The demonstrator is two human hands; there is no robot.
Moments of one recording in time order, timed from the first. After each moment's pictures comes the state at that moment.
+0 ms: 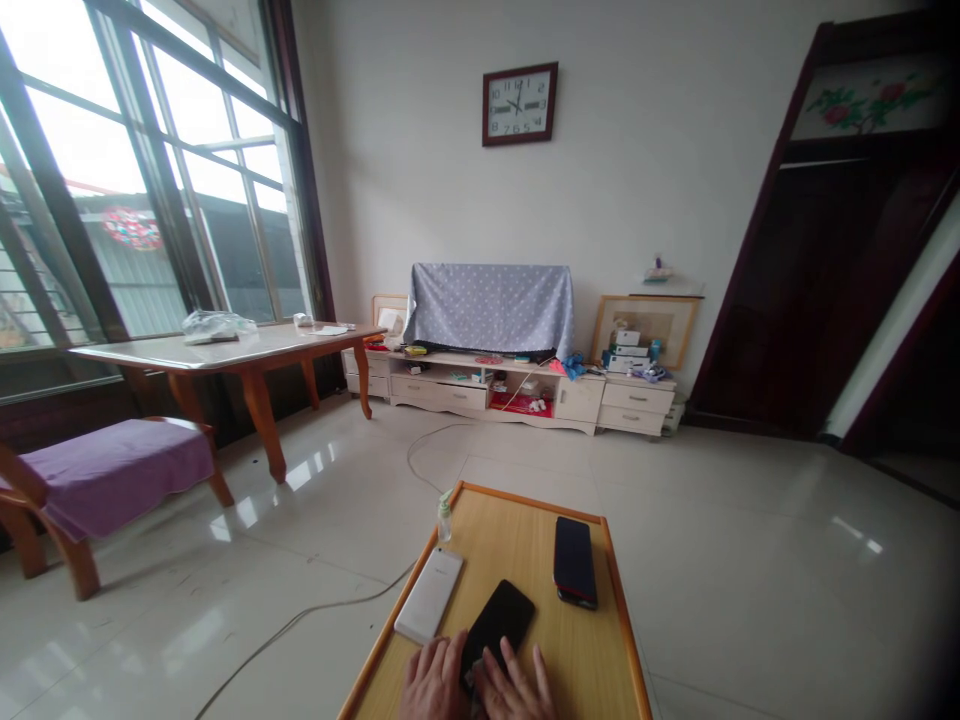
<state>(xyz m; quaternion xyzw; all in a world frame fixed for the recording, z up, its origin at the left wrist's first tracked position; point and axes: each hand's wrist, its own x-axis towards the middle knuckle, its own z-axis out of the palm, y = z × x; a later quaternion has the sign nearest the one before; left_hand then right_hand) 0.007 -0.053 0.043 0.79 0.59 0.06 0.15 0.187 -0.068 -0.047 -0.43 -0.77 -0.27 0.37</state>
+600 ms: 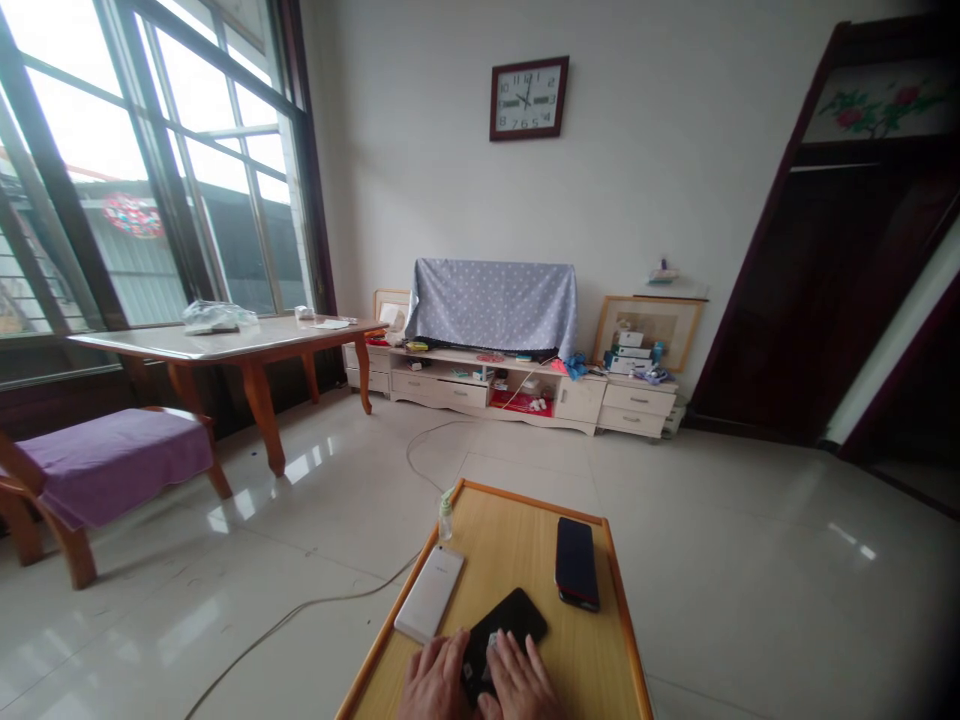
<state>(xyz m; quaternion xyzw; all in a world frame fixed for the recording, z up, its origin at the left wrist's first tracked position) 0.009 -0.052 0.053 0.80 0.57 0.11 0.17 0.197 -0.055 -0.041 -0.45 -0.77 -0.25 0.37</state>
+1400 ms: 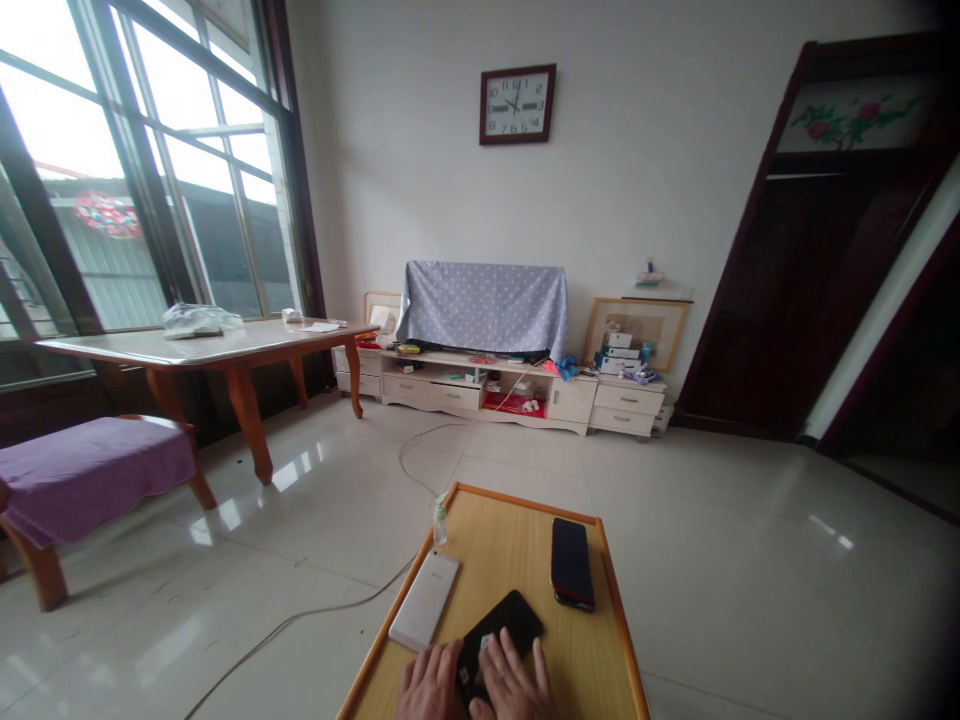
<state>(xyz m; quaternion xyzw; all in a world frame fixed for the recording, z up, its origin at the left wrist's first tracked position) 0.005 -0.046 0.050 0.78 0.59 0.07 0.18 0.183 -0.054 -0.045 -0.50 -0.76 -0.20 0.36</state>
